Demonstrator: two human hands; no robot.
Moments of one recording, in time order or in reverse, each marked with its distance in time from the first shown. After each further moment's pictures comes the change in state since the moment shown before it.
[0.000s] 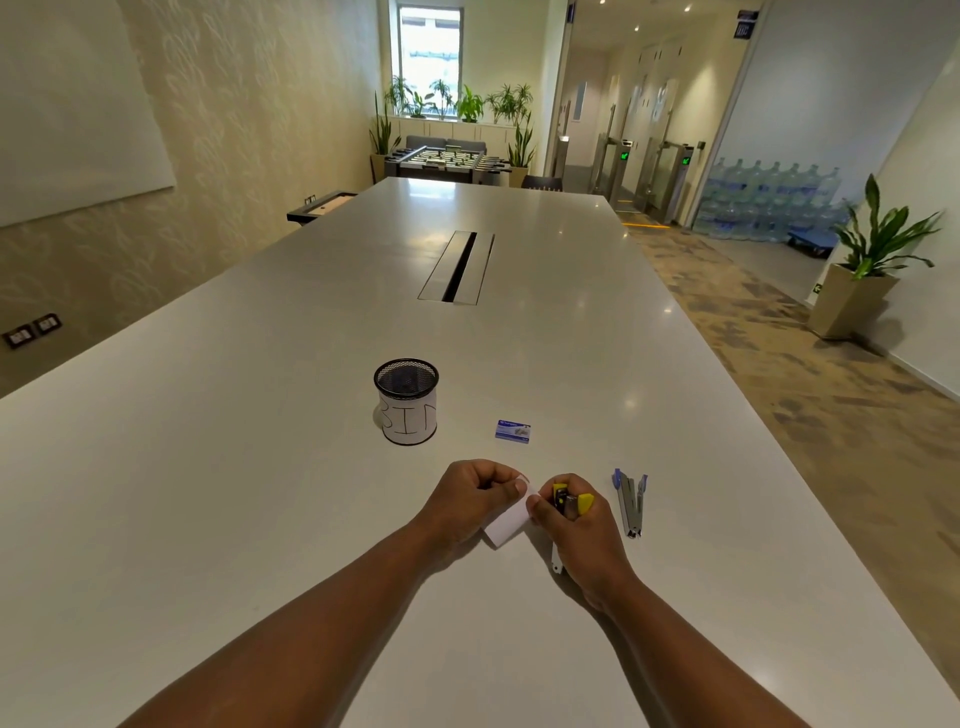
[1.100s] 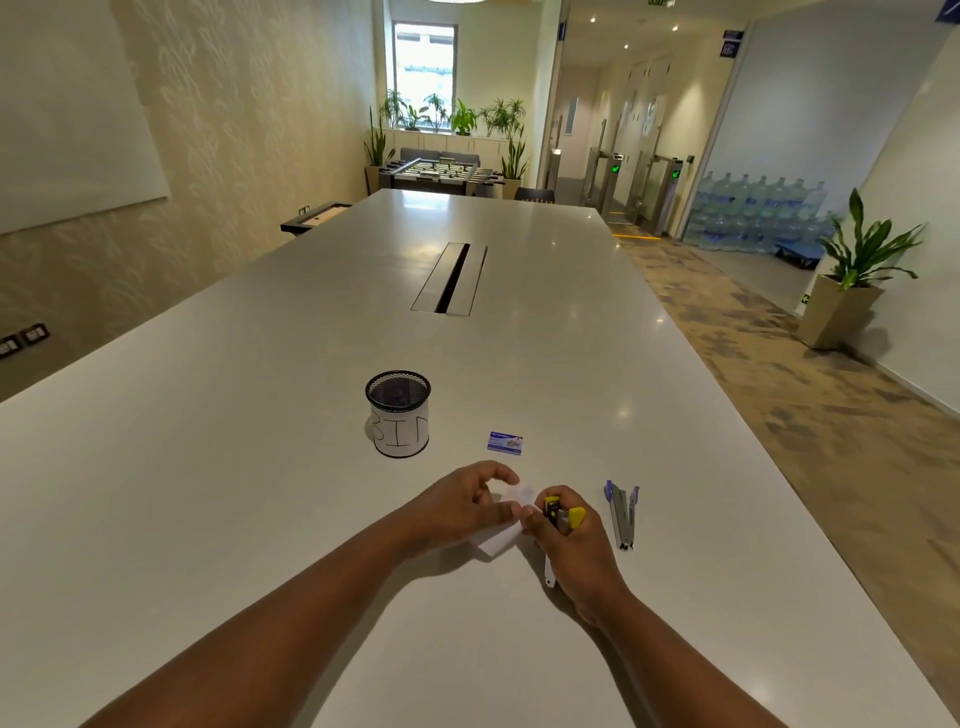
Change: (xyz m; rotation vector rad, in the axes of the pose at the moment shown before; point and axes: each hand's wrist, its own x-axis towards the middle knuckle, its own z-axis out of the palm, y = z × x) left_hand 0.000 0.033 -0.013 0.667 -0.191 0.019; right_hand -0.001 0.001 -0.001 0.089 -0.035 0.003
